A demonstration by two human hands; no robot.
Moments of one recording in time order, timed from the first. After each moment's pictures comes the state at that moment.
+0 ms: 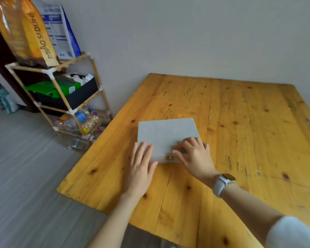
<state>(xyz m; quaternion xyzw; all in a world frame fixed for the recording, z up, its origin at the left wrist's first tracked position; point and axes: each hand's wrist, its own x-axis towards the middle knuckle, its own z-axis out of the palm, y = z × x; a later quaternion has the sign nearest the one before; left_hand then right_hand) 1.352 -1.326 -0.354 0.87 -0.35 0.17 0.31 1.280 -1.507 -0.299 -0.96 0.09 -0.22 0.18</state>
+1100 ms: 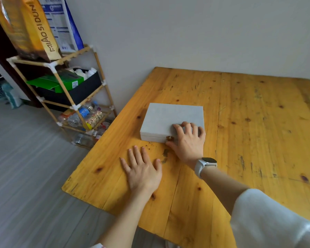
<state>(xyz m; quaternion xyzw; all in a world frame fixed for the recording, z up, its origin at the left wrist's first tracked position) 1.345 -1.337 -0.342 0.99 -0.11 -0.02 0.06 1.346 -1.487 -0.313 -0.96 0.16 -0.21 0.07</state>
